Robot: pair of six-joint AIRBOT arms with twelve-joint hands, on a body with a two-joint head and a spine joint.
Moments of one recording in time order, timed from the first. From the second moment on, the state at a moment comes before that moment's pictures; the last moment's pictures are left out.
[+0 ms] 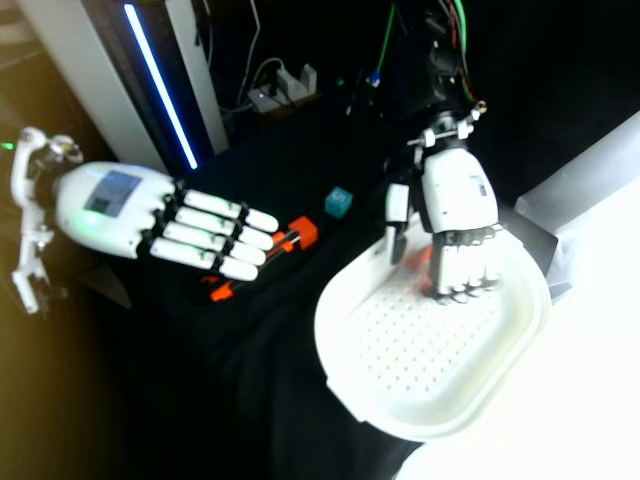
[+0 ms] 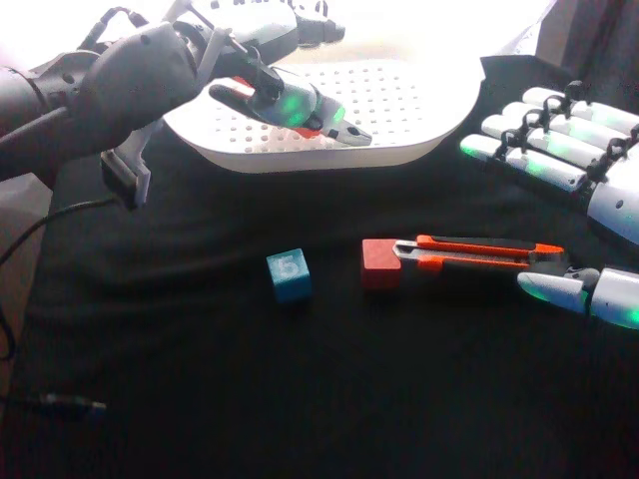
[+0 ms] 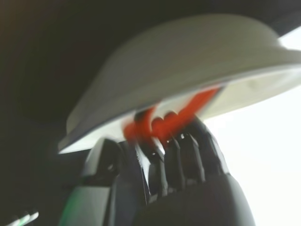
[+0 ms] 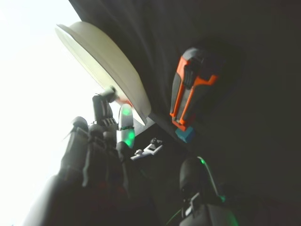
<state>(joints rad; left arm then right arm) 0.42 -1.42 1.59 -0.66 -0.21 1.57 -0.95 -0.83 0.88 0.10 0.82 -1.13</state>
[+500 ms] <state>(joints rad) 0.59 -1.07 1.20 -0.34 -0.61 1.33 -0.94 -0.90 0.93 0.12 0.80 -1.08</state>
